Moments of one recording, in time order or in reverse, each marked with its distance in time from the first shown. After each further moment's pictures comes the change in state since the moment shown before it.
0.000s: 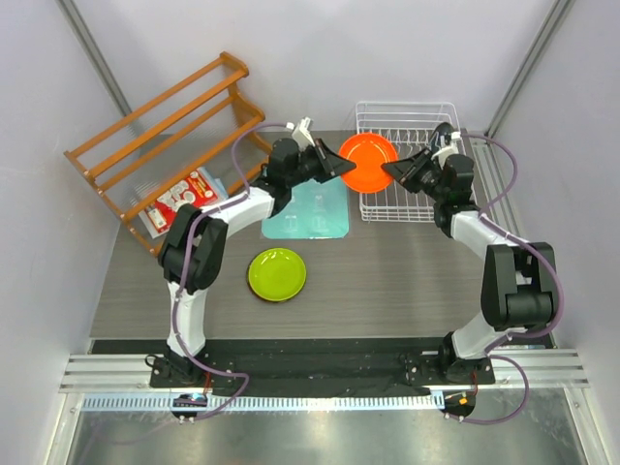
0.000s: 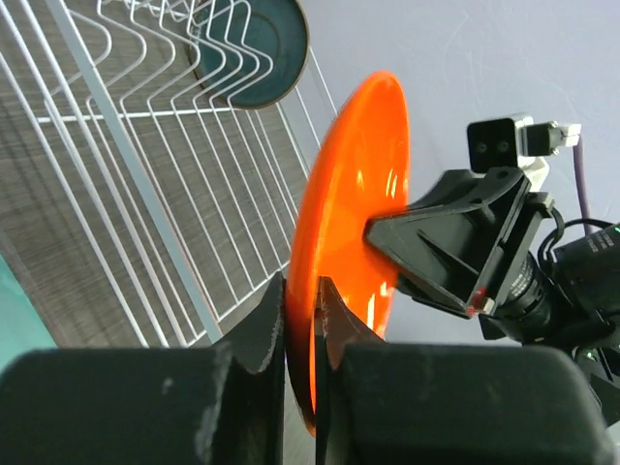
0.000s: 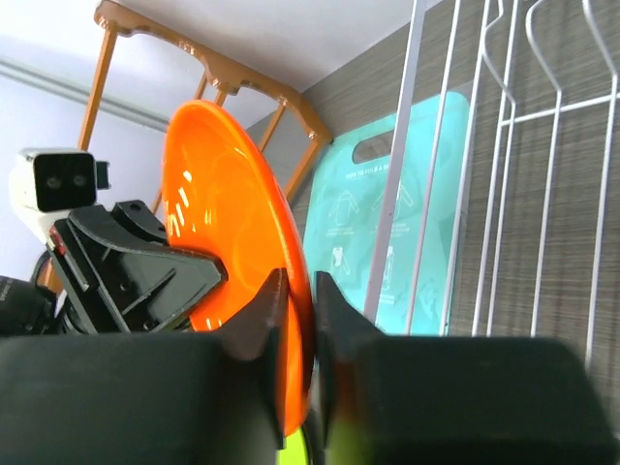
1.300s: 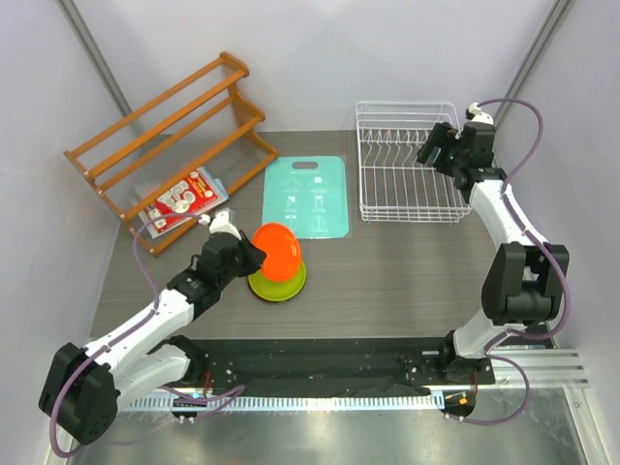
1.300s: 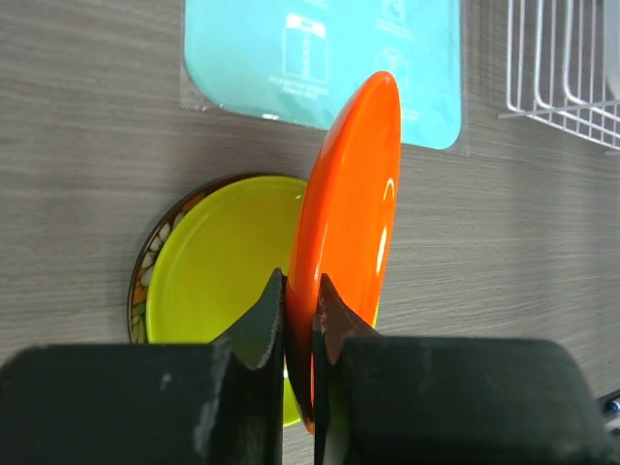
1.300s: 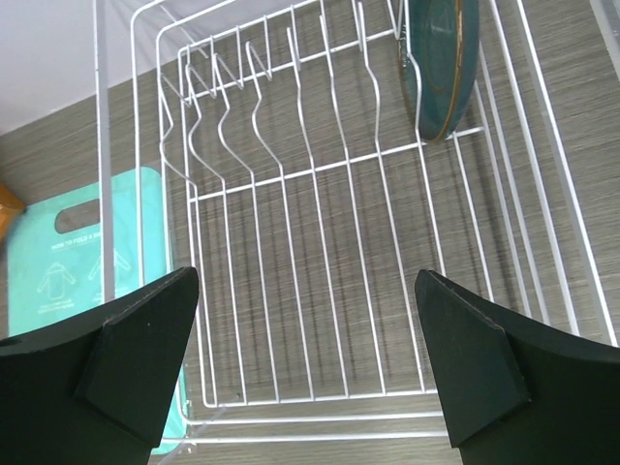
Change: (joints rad) left arm -0.005 -1.082 -0.971 -0.549 -0.569 0.195; right arm -0.093 0.017 0.366 -0.656 0.430 -0.529
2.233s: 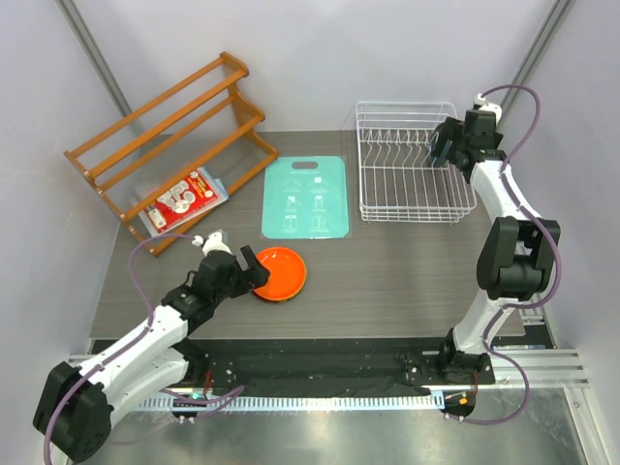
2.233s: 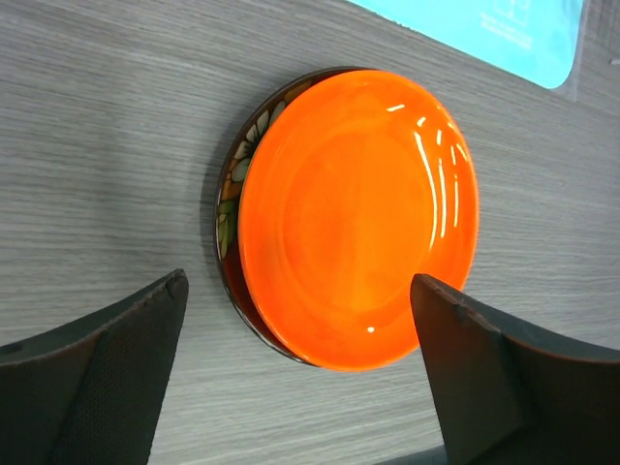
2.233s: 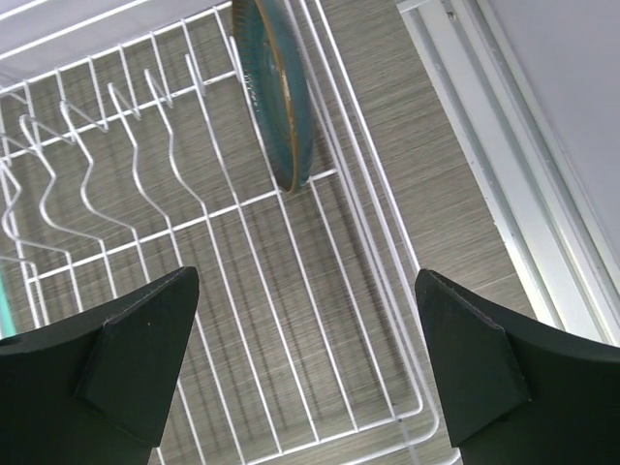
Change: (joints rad) left arm 0.000 -0.136 -0.151 -0.128 -0.018 -0.082; right arm -0.039 0.195 0.217 -0.113 0.236 -0.115
